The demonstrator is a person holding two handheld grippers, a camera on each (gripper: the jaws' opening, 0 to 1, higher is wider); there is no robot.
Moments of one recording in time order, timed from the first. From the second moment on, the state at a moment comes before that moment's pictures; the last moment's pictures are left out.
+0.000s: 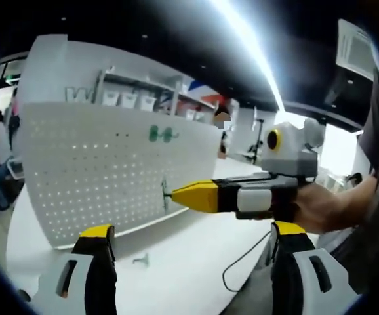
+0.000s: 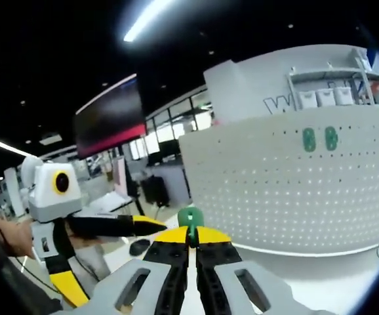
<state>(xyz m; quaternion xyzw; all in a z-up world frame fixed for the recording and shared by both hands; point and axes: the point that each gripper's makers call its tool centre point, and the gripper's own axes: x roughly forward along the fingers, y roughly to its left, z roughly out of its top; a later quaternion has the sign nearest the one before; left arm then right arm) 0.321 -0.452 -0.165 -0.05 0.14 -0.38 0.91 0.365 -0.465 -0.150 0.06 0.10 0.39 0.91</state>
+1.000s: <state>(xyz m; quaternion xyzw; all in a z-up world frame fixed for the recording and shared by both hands) 0.330 -0.434 -0.164 -0.08 0.14 -0.36 0.92 0.465 -0.563 -0.123 0.03 0.03 0.25 0.97</state>
